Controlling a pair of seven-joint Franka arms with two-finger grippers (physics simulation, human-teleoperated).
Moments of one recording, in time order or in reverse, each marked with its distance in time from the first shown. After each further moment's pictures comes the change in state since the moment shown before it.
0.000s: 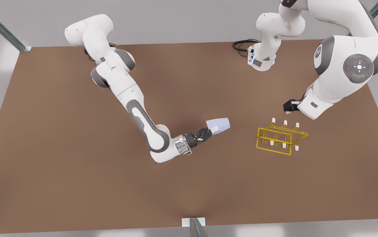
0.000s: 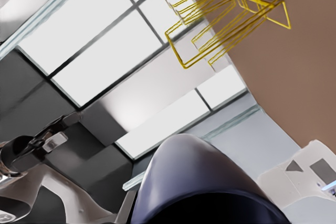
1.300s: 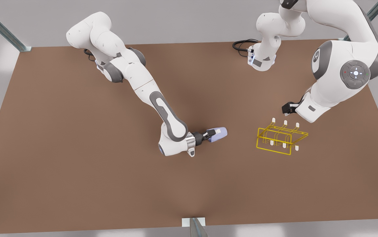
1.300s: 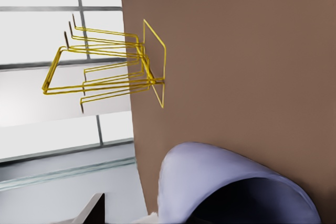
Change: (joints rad) left arm -0.002 0.020 0.000 0.000 0.000 0.000 -0.002; right arm 0.261 0.061 -0.422 -0.001 0.011 0.163 -0.426
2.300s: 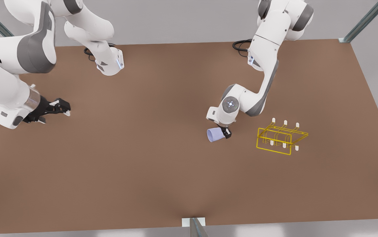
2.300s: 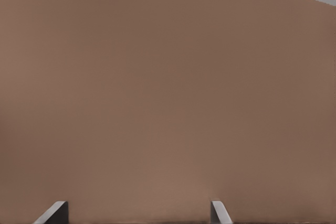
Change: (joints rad) left arm -0.365 0.223 -0.038 -0.623 -0.030 0.950 0.780; right arm -0.805 -1.104 0.325 -0.398 -1.751 -0.542 0.187
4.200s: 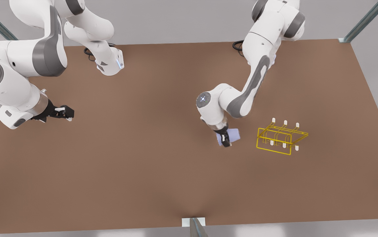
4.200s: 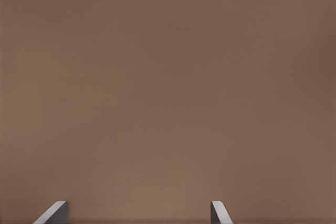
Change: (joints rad) left arm -0.085 0.099 -0.013 0.347 0.740 -0.473 0.011; right arm 0.051 0.019 0.000 0.007 -0.078 0.008 0.261
